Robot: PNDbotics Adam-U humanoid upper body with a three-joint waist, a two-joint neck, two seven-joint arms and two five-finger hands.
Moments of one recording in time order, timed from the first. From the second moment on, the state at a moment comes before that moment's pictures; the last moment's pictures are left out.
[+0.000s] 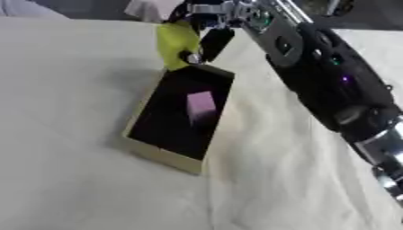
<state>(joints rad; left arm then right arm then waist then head) -0.21 0.45 0.13 -1.98 0.11 -0.31 0.45 -1.06 -0.50 0.46 -1.28 0.53 -0.04 0.67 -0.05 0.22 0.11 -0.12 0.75</state>
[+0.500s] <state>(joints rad) -0.19 0.46 0.12 -1.98 0.11 -0.31 0.45 -1.04 -0.49 0.50 -1.28 0.46 -0.02 0.74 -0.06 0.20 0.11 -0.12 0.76</state>
